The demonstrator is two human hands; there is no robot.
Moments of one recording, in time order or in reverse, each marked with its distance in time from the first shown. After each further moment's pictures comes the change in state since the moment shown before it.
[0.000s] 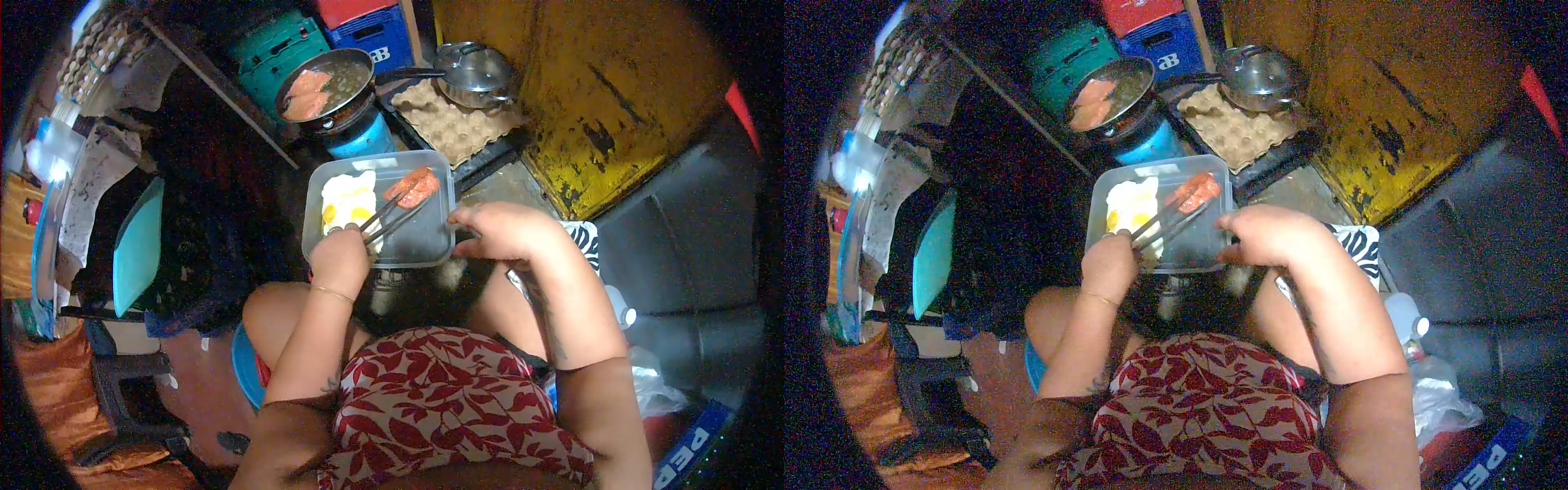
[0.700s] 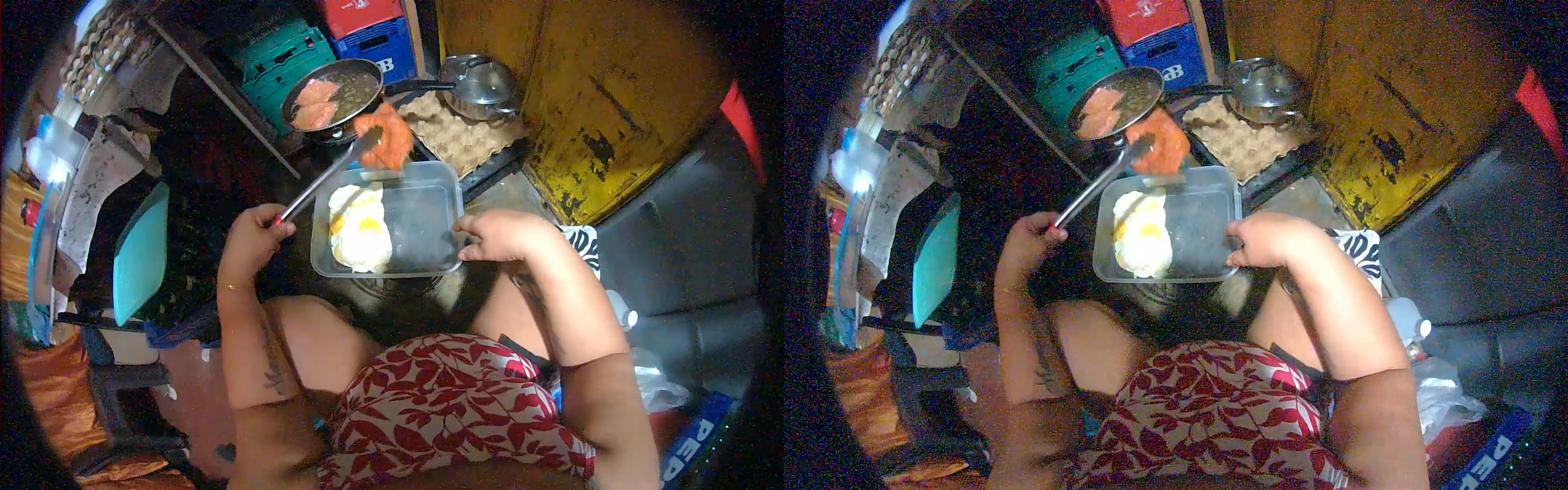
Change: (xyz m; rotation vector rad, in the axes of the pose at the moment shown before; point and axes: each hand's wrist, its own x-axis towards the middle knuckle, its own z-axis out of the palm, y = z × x) left_hand 0.029 -0.141 -0.081 -0.769 -0.041 -0.060; right_hand 0.029 0.006 0.015 -0.039 -0.101 0.106
